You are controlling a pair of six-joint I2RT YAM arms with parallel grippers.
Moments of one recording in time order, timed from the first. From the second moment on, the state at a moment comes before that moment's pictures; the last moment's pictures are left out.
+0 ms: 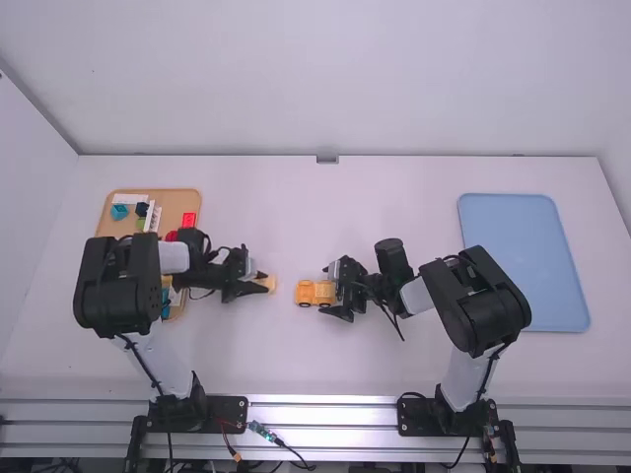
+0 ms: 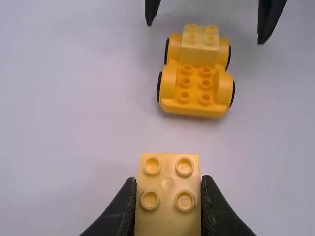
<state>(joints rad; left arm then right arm) 0.18 1.92 0.82 -0.46 1.06 1.59 0.39 1.91 0.55 0.57 -0.94 -0.74</state>
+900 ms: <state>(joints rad) -0.15 1.74 0.72 -0.15 0.95 1.27 0.44 2.08 0.63 0.62 -0.93 -0.74</state>
